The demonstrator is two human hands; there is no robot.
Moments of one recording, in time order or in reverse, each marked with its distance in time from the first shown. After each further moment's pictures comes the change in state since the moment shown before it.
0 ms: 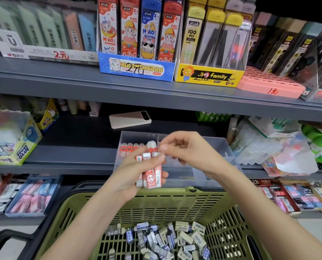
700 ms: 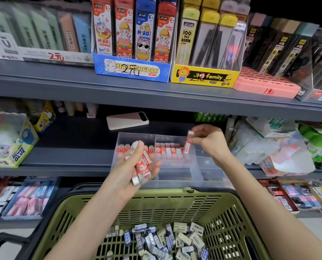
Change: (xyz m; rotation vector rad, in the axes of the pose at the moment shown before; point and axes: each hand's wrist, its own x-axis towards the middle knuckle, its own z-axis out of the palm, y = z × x) left_hand 0.008 -0.004 0.001 -0.351 0.205 -0.089; right_hand 0.028 0.076 -0.055 -0.015 0.517 0.189
